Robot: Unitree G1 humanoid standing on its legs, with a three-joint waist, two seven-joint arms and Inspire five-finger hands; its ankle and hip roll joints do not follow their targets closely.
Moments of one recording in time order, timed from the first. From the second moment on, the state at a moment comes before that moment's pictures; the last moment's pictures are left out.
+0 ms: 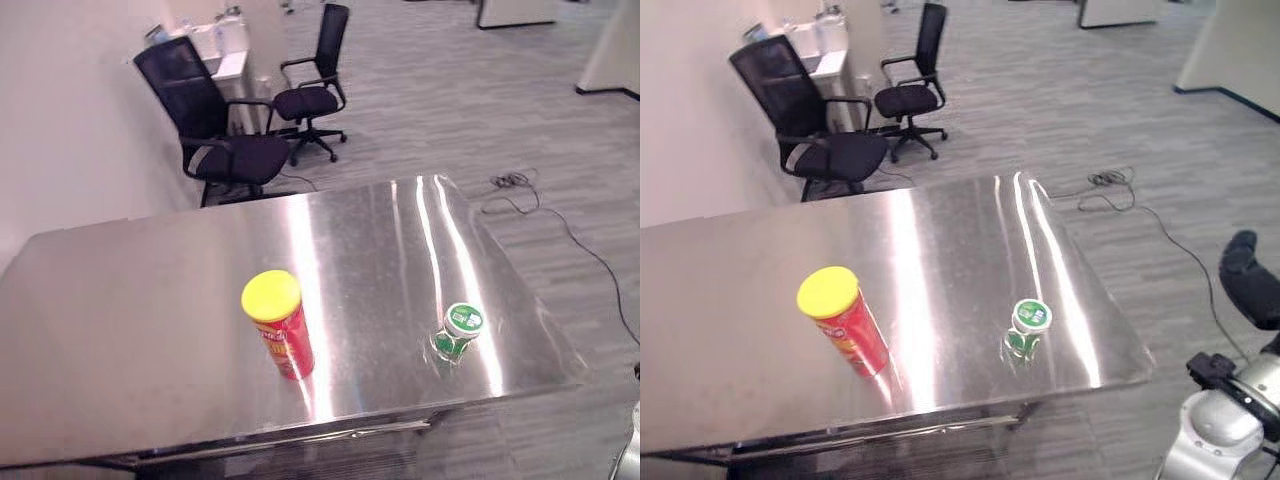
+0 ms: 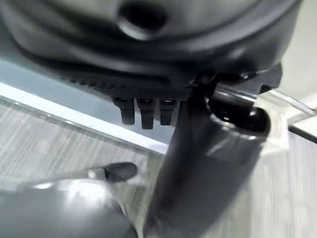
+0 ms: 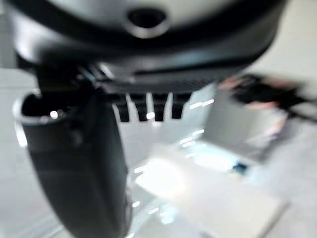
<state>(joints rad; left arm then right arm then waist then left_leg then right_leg) 0.12 0.15 0.21 1.39 -0.25 -0.13 0.14 0.10 -0.27 -0.72 -0.39 -0.33 -0.01 -0.41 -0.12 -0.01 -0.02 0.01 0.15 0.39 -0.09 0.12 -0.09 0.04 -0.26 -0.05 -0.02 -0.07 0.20</state>
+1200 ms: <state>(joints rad) -0.04 0.13 -0.19 1.27 -0.19 -0.10 0.09 0.03 -0.65 -0.56 -0.49 -0.18 -0.02 -0.38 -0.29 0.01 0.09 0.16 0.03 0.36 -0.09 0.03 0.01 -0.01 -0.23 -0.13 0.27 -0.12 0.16</state>
